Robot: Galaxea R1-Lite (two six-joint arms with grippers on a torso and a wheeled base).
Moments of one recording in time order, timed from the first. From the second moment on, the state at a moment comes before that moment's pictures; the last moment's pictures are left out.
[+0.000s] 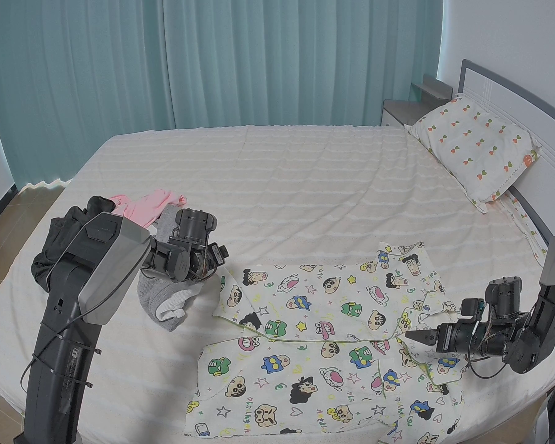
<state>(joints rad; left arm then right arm) -0.26 2.64 -1.75 -0.13 0.23 -0.60 0.11 2.10 -0.23 -1.19 0.35 0.28</state>
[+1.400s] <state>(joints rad) -0.32 2.48 -1.03 -0.67 -0.10 -0.22 0.11 2.11 -0.22 -1.19 0.35 0.28</state>
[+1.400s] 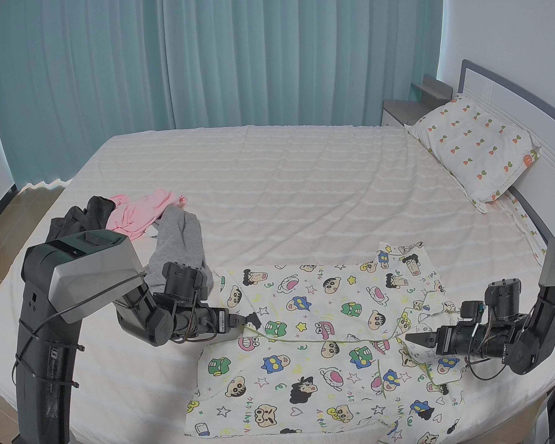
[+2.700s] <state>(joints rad) -0.31 2.51 -1.09 -0.63 -0.06 -0.11 0.11 2.12 -0.22 -1.19 0.35 0.27</state>
